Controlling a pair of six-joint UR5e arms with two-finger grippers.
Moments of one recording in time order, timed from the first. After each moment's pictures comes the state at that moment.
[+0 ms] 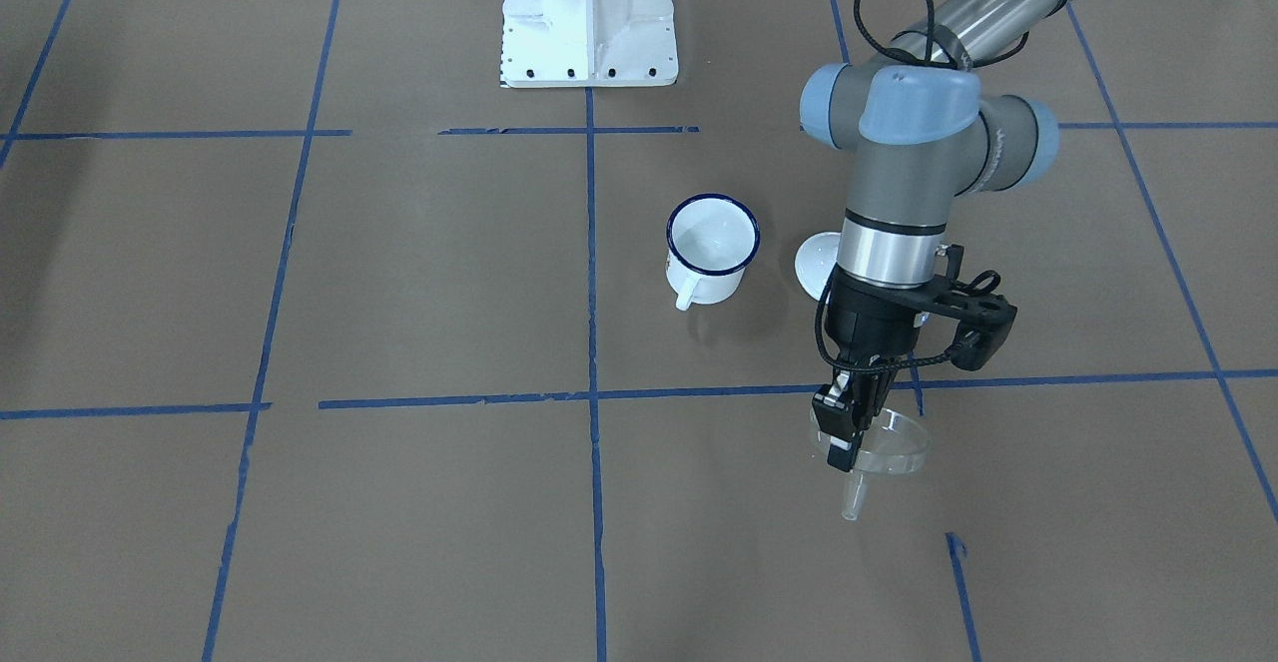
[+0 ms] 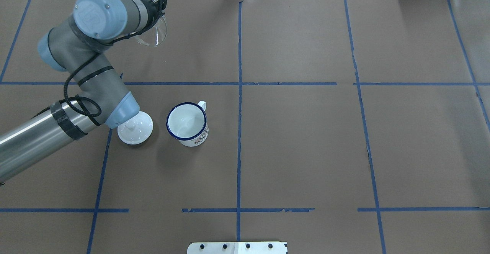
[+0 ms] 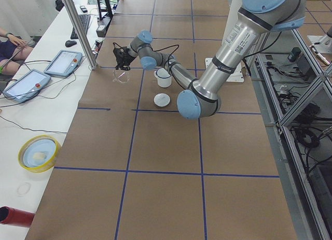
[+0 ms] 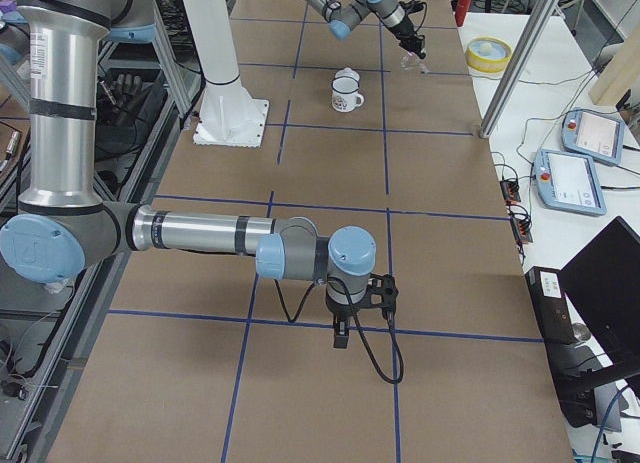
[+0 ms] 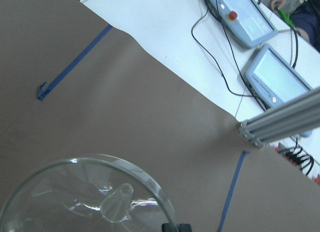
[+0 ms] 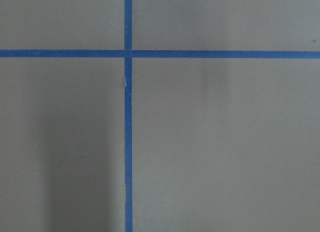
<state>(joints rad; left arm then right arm) -0.78 -2.22 -1.42 -2.18 -1.43 -1.88 1.57 -1.68 1.66 -1.57 2.29 0.01</state>
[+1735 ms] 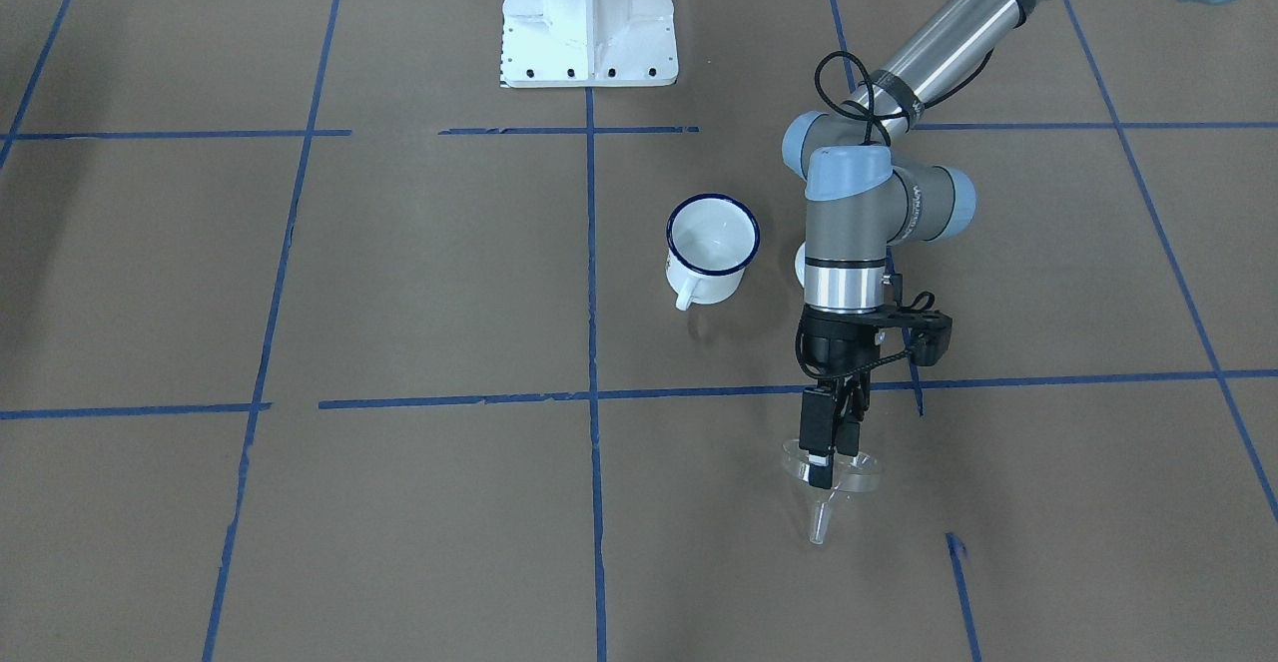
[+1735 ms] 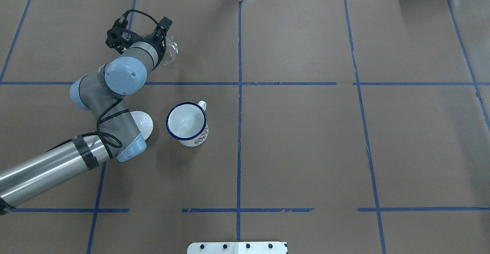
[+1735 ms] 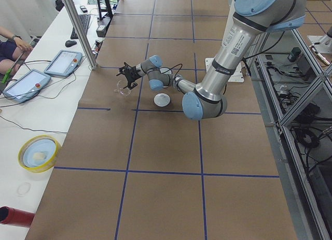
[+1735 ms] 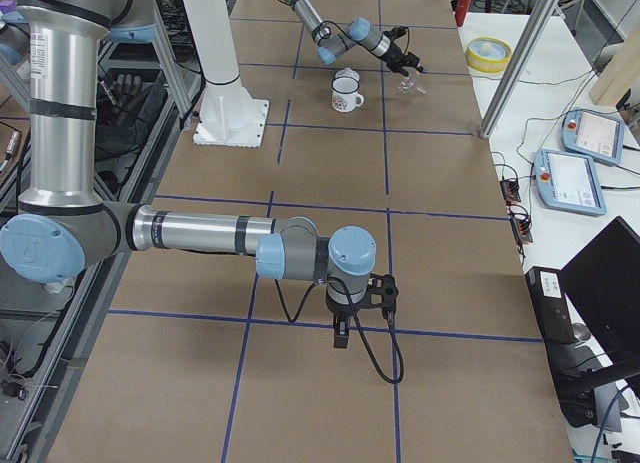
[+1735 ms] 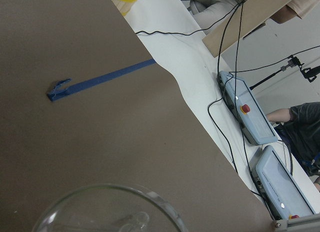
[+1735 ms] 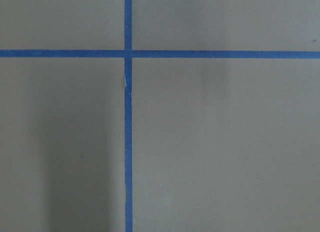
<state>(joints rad) -0.67 -2.18 -1.27 -2.40 -1.17 -1.99 1.57 -1.68 1.66 -1.57 2.29 0.01</state>
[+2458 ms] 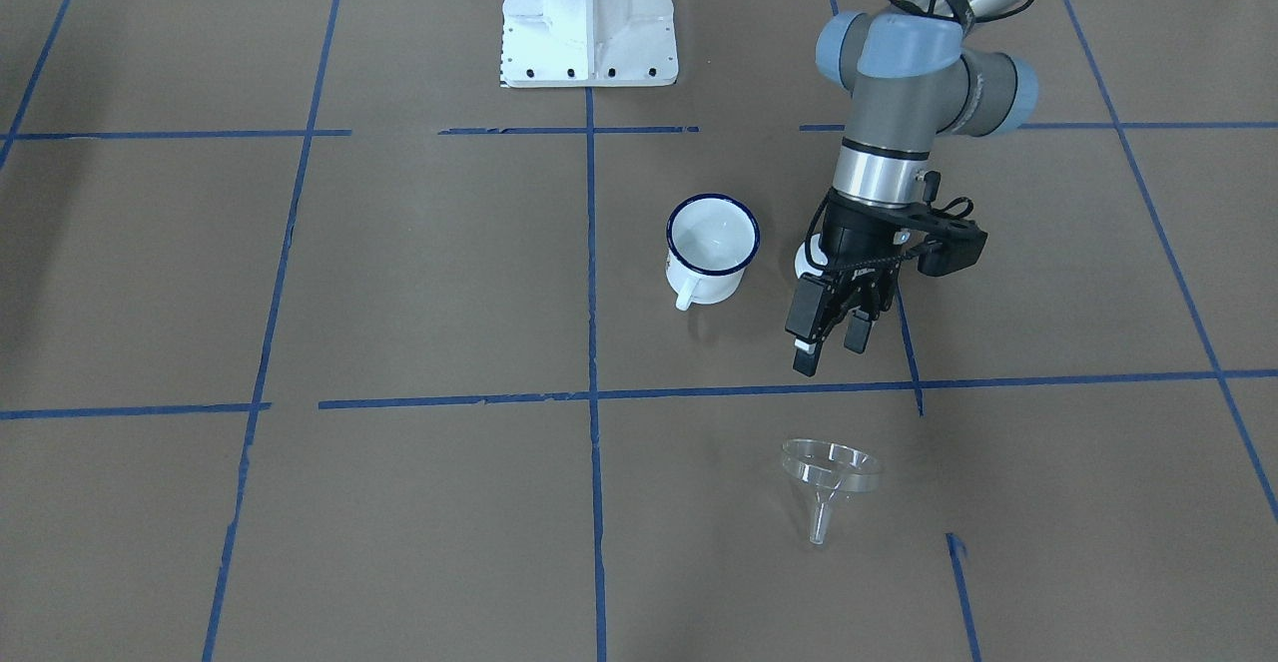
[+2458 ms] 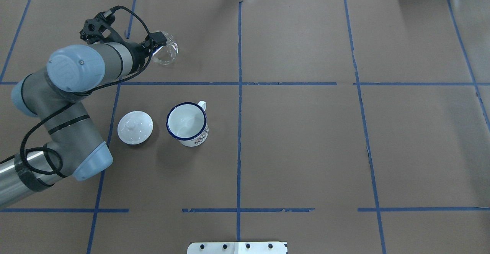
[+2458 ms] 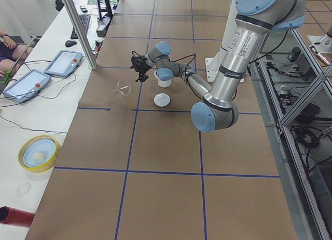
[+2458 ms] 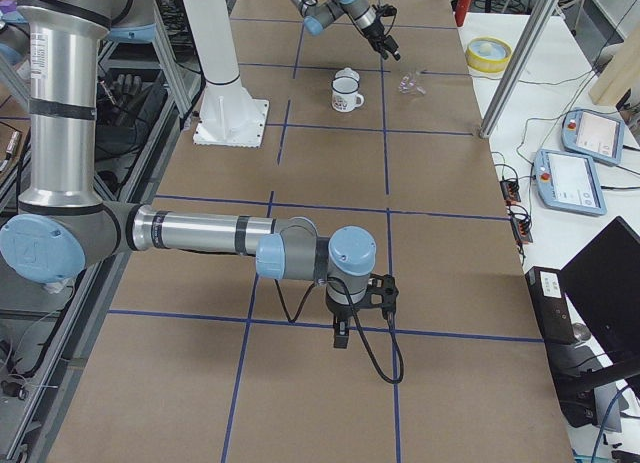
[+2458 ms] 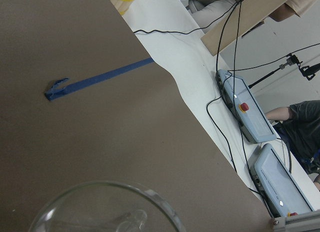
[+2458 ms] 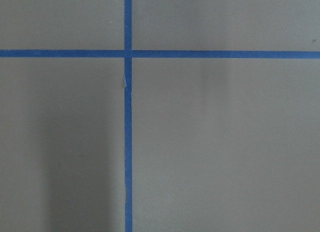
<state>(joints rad) -0.69 -1.99 -1.75 -2.04 -1.50 -1.69 1.57 -1.68 1.66 -1.57 2.29 0.01</state>
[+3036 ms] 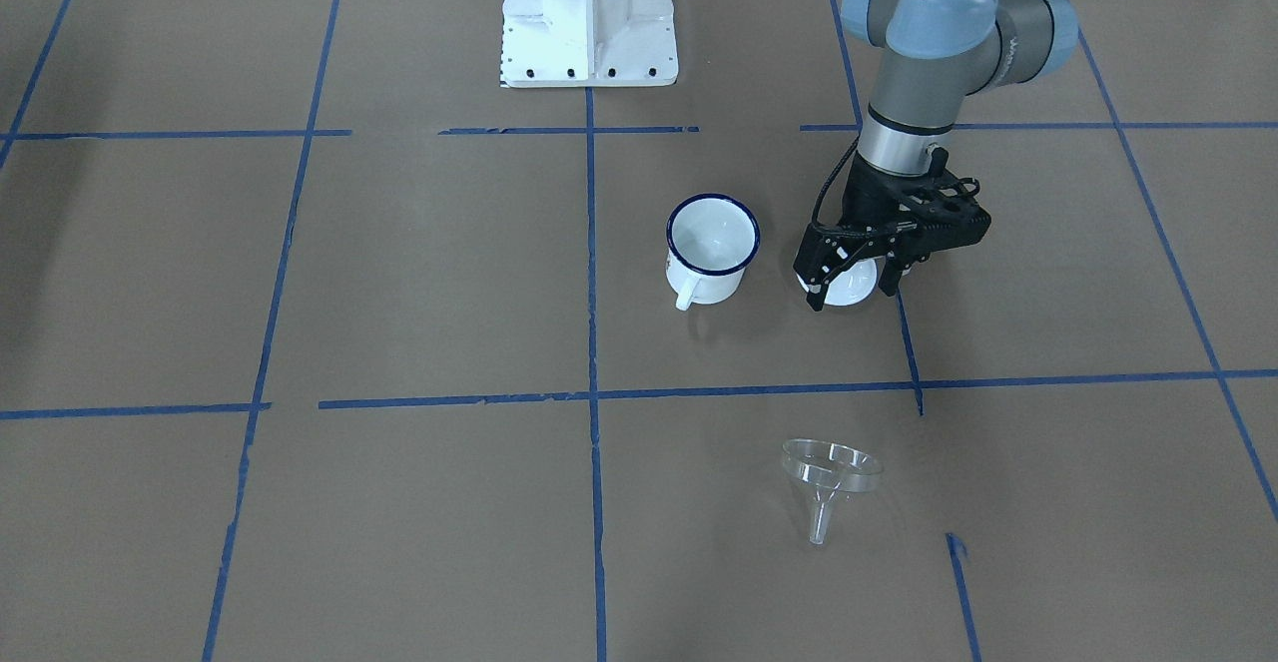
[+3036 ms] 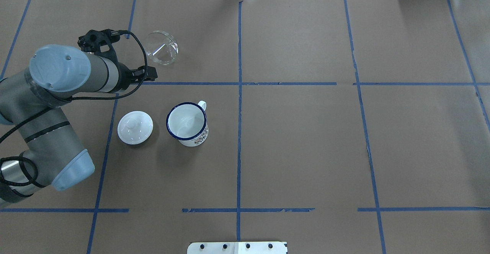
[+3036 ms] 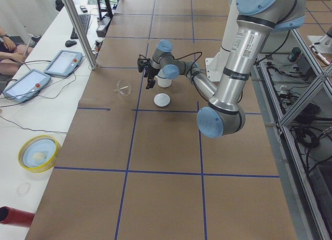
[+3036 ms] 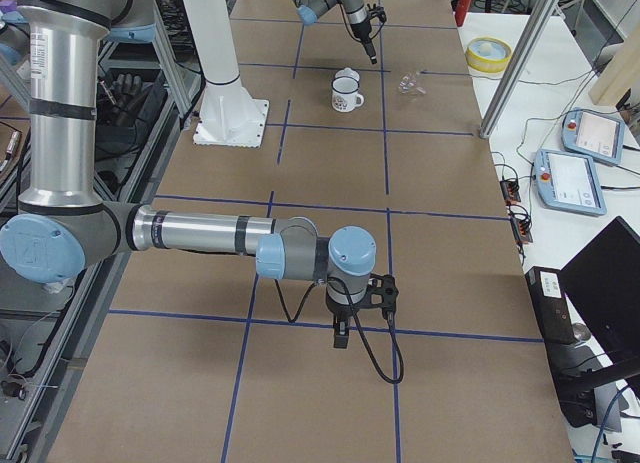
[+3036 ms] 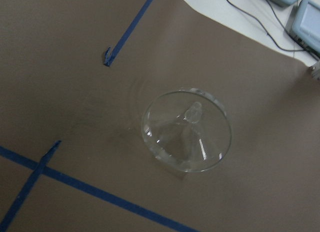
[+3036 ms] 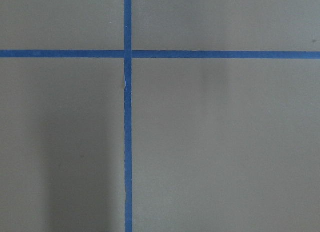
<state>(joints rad) -0.70 -1.91 -1.83 -1.87 -1.72 -1.31 1.57 -1.68 1.66 -1.57 2.29 0.01</state>
